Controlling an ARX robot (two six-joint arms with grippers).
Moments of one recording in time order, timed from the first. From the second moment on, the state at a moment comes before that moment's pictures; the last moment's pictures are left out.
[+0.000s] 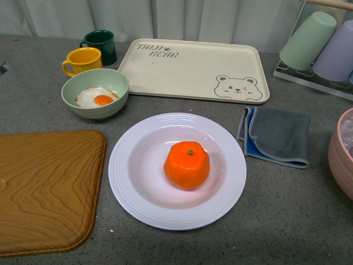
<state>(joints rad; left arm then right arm) 0.00 0.00 0.02 0.00 0.00 0.00 0.24 0.82 0.20 0.23 -0.07 0.02</state>
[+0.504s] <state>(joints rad) 0.00 0.00 0.02 0.00 0.00 0.00 0.18 1.62 0.54 0.18 -0.48 0.40</state>
